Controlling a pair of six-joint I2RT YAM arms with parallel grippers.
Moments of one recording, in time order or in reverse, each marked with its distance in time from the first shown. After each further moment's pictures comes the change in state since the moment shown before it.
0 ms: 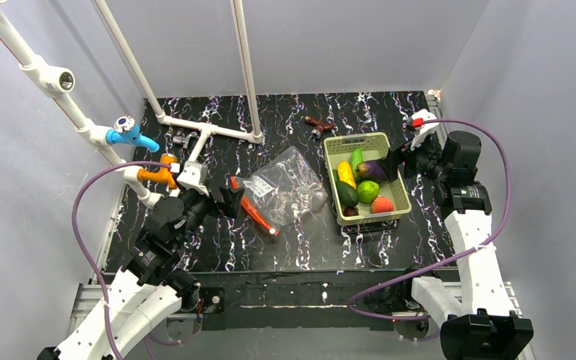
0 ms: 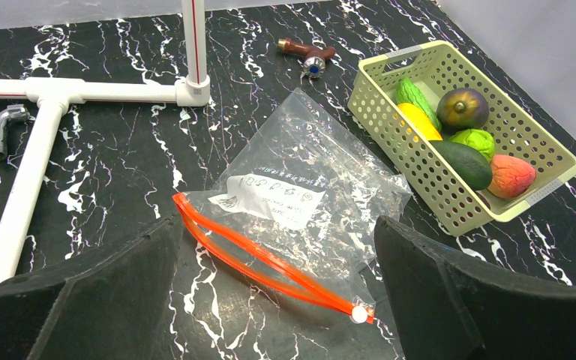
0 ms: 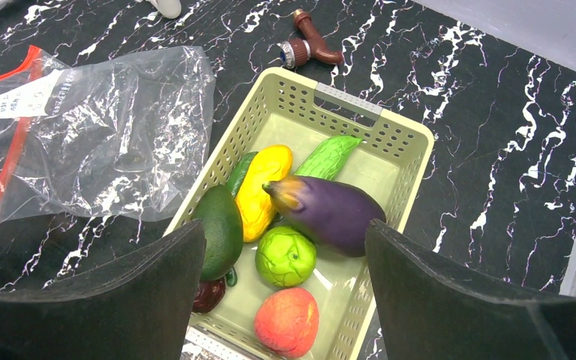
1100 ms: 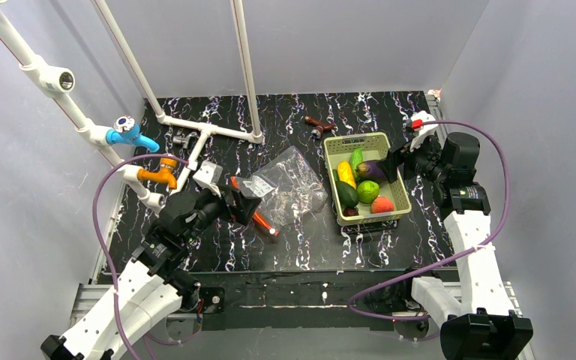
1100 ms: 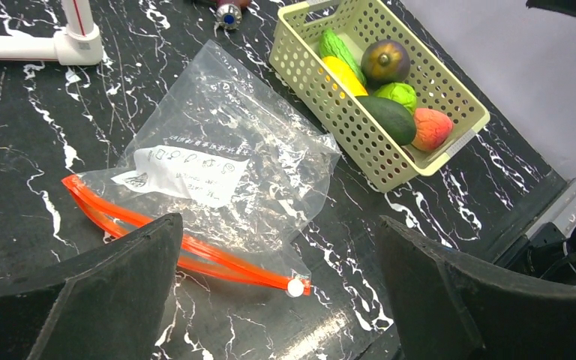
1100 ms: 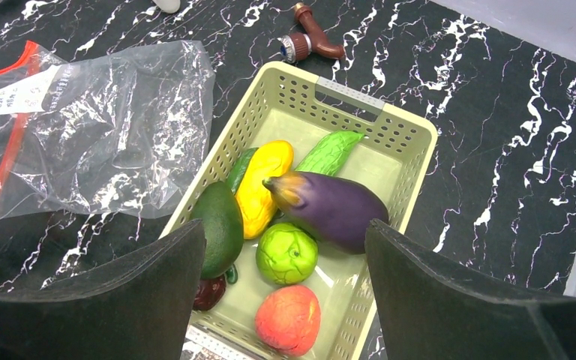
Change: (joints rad) left arm 0.001 0.092 -0.049 0.068 0.227 -0.113; right arm 0.000 -0.002 -0.016 0.006 0.001 0.000
